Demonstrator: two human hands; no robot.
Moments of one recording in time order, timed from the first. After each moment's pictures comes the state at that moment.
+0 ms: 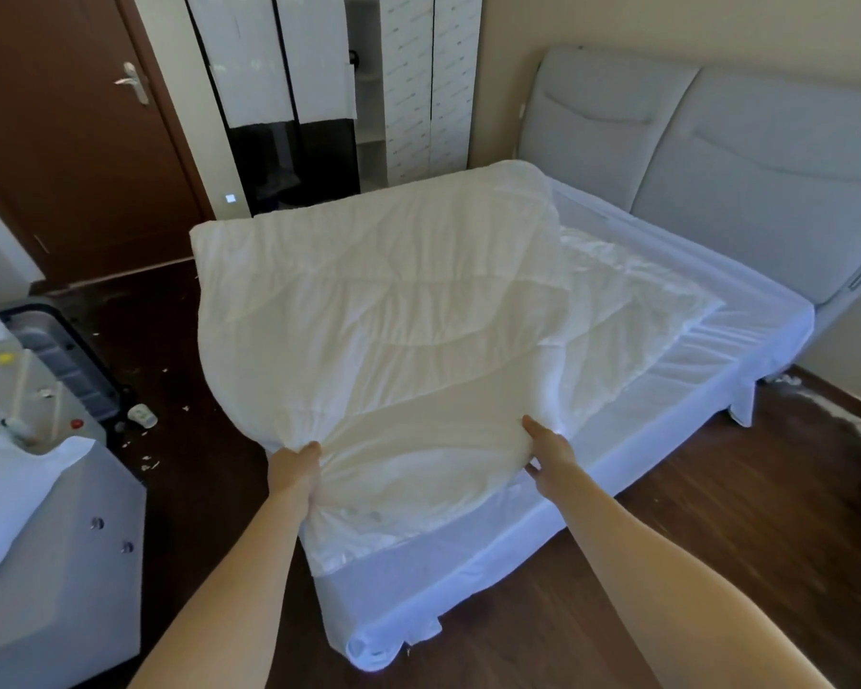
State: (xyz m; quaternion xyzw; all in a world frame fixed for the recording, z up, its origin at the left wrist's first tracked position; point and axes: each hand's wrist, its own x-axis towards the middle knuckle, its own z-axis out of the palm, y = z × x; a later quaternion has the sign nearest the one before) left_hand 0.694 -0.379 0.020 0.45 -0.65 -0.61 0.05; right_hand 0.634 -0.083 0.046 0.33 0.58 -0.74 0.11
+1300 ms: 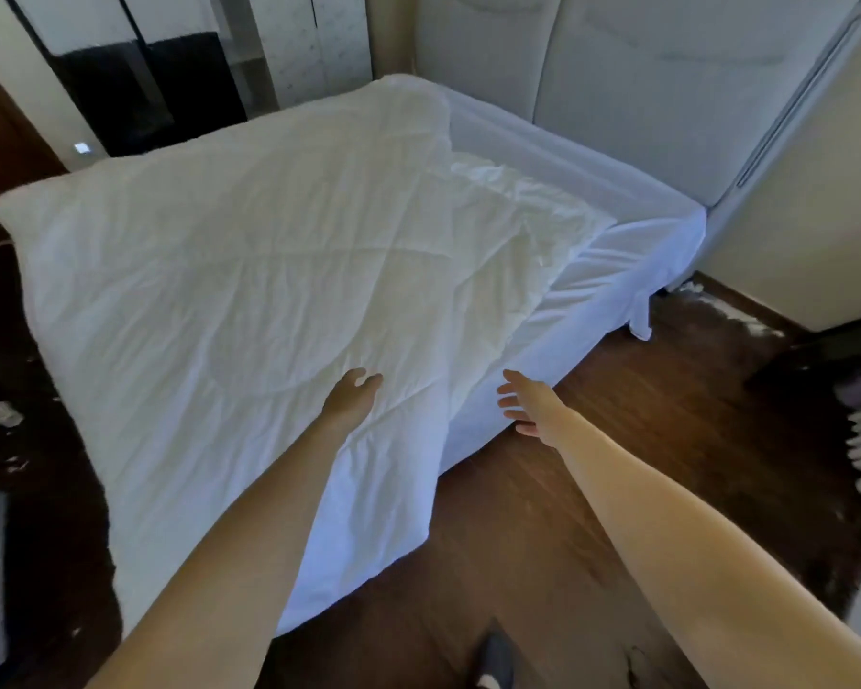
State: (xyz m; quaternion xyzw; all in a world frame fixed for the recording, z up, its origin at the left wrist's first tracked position) left_hand 0.567 -0.003 0.008 0.23 -0.82 -0.49 -0.18; right_hand 0.565 0.250 0.015 0.29 0.71 -0.58 0.27
